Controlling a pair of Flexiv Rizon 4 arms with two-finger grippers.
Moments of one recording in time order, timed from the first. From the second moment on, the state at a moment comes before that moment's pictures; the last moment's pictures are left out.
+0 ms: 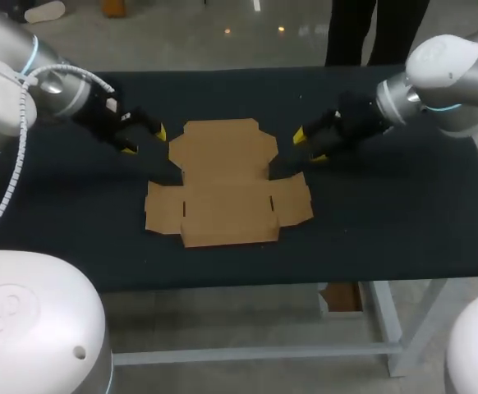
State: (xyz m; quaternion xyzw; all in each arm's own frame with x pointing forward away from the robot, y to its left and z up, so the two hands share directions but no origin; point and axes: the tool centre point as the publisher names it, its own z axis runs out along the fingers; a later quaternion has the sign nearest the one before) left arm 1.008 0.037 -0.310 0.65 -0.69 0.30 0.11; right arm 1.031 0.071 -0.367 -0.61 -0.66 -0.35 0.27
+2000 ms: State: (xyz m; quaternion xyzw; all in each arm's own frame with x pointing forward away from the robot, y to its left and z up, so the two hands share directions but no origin) left arm 0.987 0.089 -0.284 0.67 -0.66 0.32 0.11; right arm 1.085 0.116 -0.412 -0.65 -0.59 -0.38 0.29
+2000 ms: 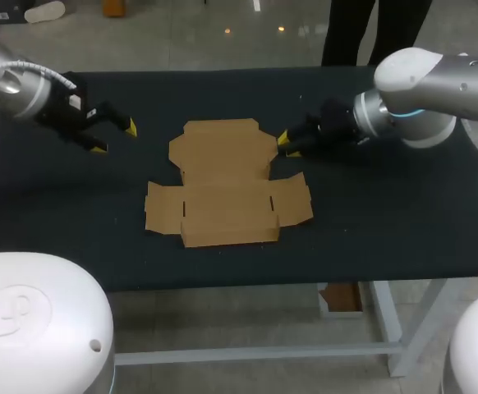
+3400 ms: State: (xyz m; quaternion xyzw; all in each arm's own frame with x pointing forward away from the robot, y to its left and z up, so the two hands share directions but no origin) left arm 0.980 0.094 -0.291 0.66 -0.66 0.33 0.12; right arm 1.104 0.159 -0.416 -0.62 -0.57 -0.45 0.31
